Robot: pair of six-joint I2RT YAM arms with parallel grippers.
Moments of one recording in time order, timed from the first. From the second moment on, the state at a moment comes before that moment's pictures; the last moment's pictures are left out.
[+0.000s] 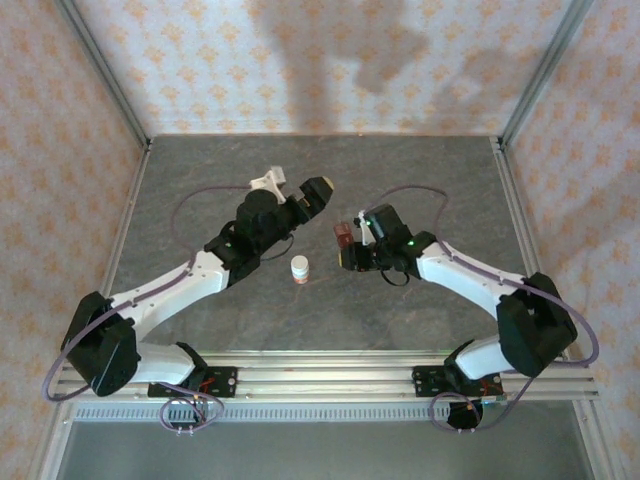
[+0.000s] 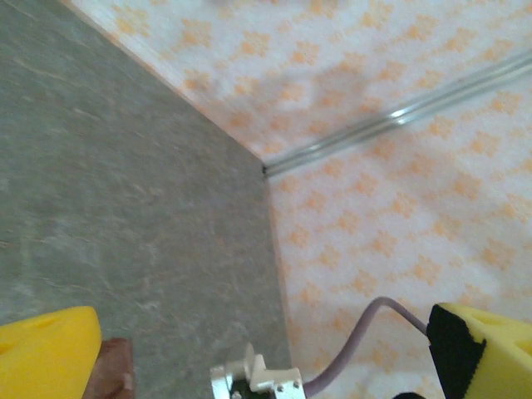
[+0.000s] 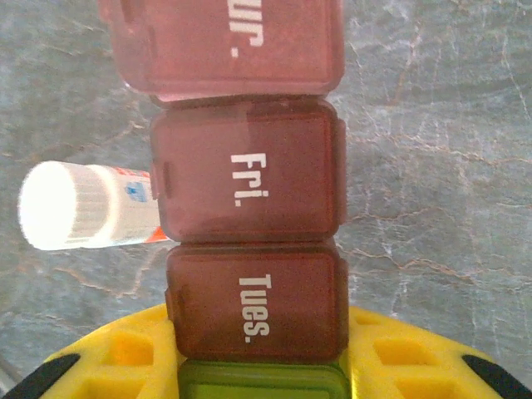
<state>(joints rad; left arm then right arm) -0.61 1.31 0.90 0.19 -0.03 -1.08 0.62 1.43 0.88 -0.41 -0.23 0.45</state>
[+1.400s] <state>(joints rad) -0.55 1.26 0.90 -0.09 -0.05 -0.90 0.63 1.63 0.87 -0.51 0.14 0.54</state>
